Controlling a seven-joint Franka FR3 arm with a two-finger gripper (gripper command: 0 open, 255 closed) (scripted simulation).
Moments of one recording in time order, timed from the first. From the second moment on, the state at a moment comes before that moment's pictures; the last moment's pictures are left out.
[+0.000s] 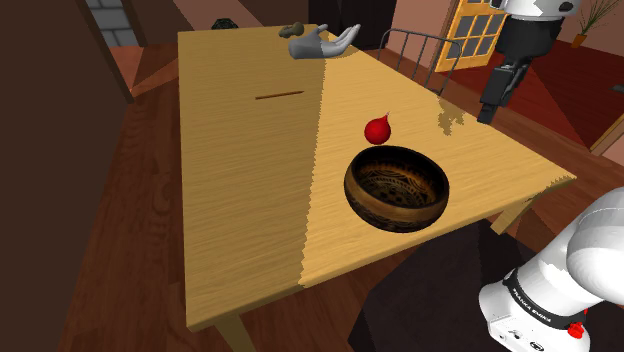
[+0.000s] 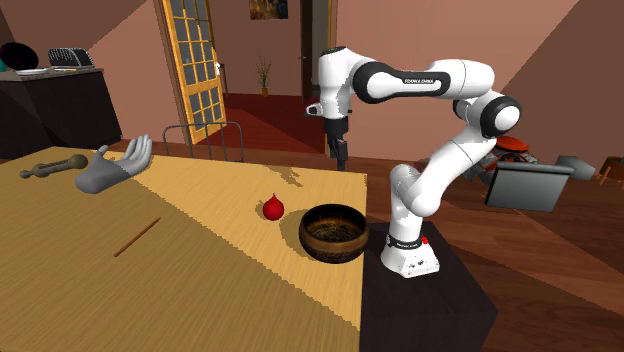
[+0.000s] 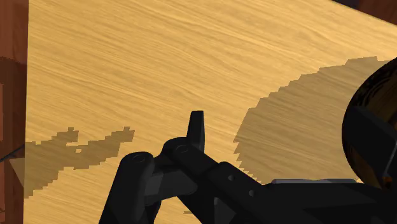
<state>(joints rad) 0.00 -0.83 0.03 -2.35 -0.03 1.44 -0.11</state>
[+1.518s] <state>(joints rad) -0.01 0.12 0.17 -1.72 -0.08 1.45 0.20</state>
